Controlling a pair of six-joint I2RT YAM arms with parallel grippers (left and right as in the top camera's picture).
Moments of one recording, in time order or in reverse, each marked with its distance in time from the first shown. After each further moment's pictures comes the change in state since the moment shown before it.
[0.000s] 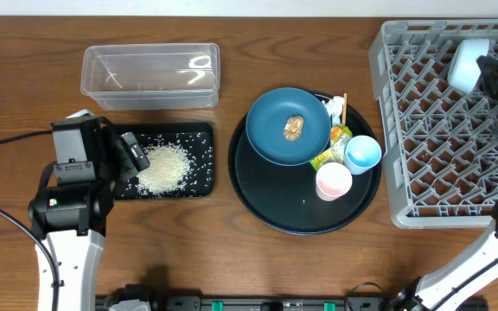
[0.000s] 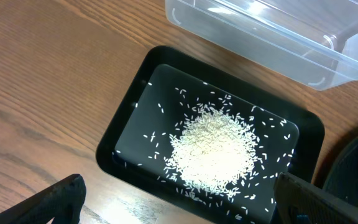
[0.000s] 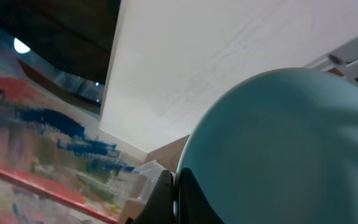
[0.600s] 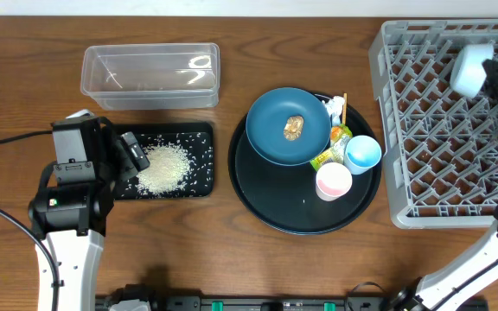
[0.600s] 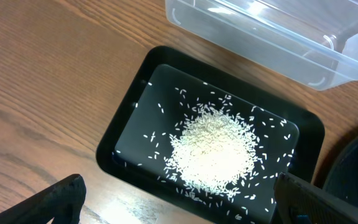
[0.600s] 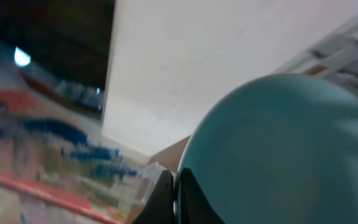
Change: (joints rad) left arm 0.000 0.000 0.000 0.000 0.000 0.000; right arm -0.013 0.005 0.000 0.057 -0.014 0.056
